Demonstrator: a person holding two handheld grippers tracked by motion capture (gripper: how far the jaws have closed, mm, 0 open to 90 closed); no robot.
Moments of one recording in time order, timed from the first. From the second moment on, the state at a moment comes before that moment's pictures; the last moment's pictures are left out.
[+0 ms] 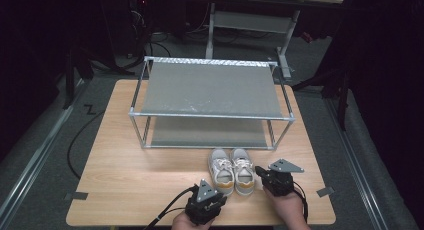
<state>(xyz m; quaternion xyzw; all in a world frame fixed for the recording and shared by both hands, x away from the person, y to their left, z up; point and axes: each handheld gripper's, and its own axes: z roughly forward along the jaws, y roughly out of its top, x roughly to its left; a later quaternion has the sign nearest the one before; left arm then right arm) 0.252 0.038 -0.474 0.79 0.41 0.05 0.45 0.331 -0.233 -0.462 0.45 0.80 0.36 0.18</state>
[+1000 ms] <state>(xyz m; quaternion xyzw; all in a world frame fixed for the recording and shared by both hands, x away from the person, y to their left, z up) 0.348 0.005 -0.491 0.79 0.46 0.05 0.40 0.319 -0.276 -0.464 0.50 0.77 0.35 0.19</state>
